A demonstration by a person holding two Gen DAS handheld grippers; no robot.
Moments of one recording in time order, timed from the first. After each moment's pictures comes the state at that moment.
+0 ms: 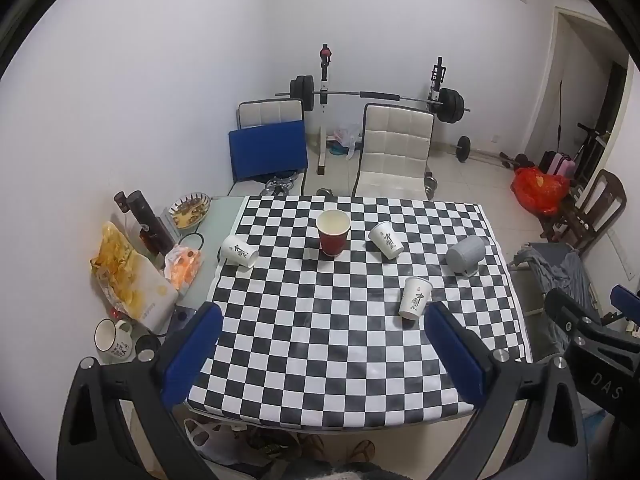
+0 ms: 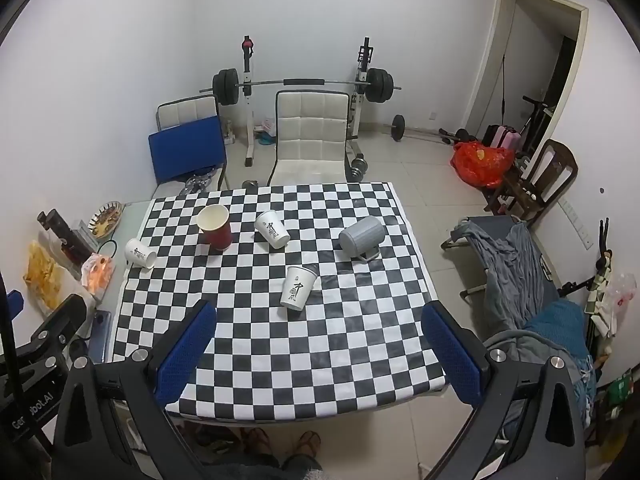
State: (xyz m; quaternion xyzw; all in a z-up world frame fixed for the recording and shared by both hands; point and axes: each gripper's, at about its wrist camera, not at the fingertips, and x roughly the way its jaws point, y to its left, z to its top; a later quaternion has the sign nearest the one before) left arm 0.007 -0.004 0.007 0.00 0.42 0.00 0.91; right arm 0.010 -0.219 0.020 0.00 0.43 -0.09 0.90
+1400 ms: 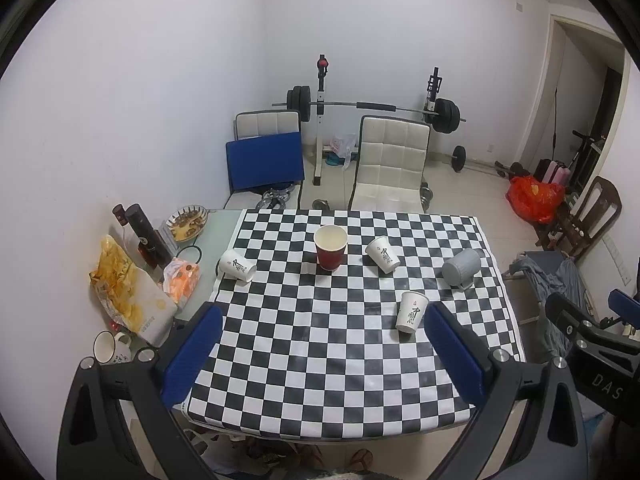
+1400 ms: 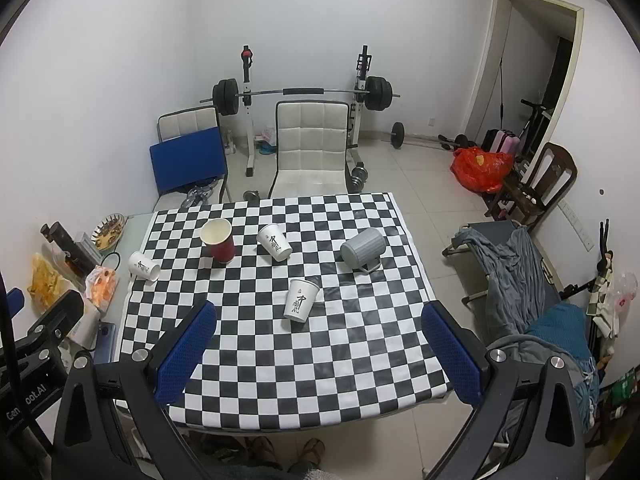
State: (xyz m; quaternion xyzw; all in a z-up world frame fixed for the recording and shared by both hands) left arm 0.027 -0.009 0.033 0.00 0.41 0.00 0.91; right arm 0.029 -0.210 0.038 0.00 0.42 -0.09 0.90
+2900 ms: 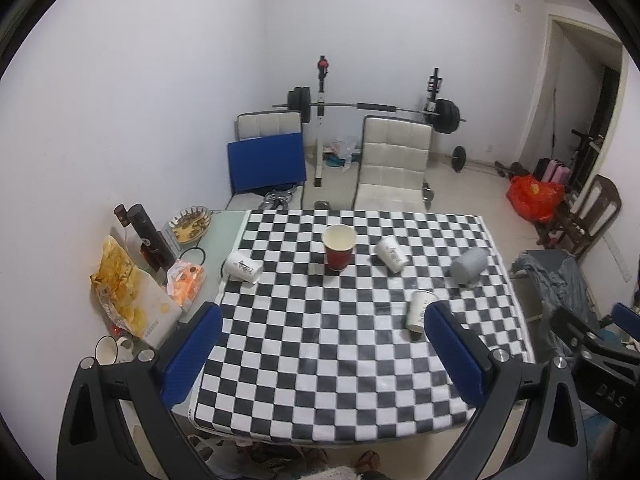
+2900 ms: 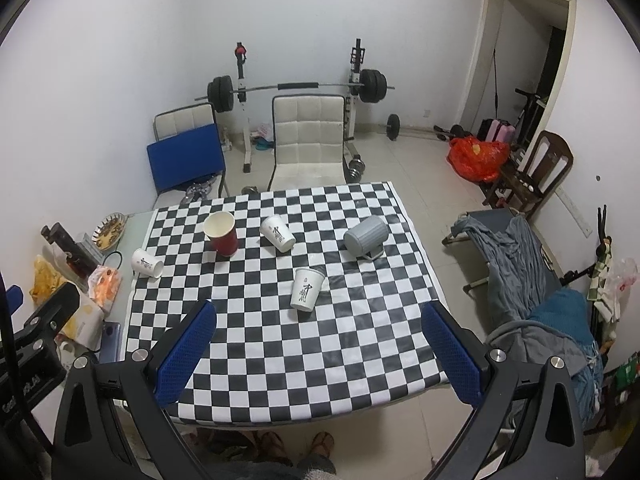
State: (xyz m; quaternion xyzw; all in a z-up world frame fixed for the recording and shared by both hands) left arm 0.050 -0.018 0.043 0.01 0.40 0.01 0.92; right arm 0.037 -0.183 0.024 0.02 0.43 -0.11 0.89
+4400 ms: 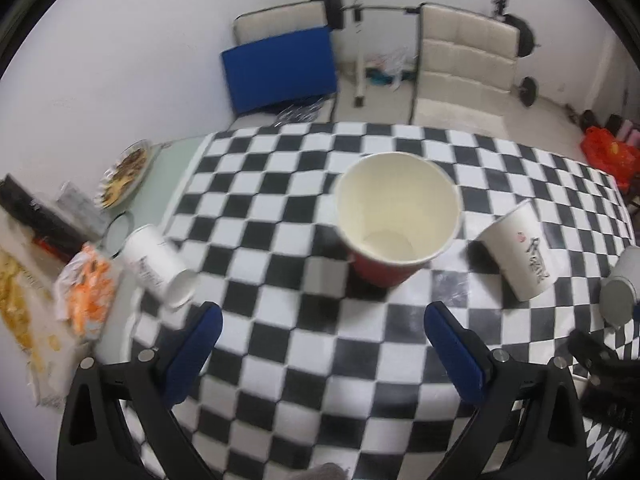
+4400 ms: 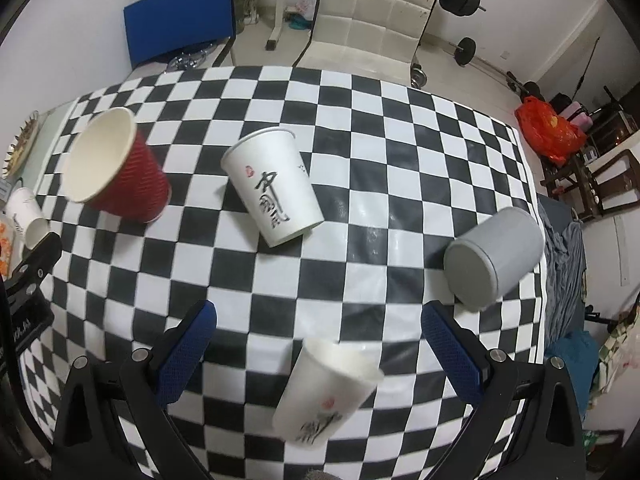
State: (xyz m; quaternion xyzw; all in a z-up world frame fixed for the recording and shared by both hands) left arm 0.312 -0.024 -0.276 0.03 0.51 0.06 0.85; right arm 0.396 -0.208 -0.331 -0.07 0.62 -0.03 0.78
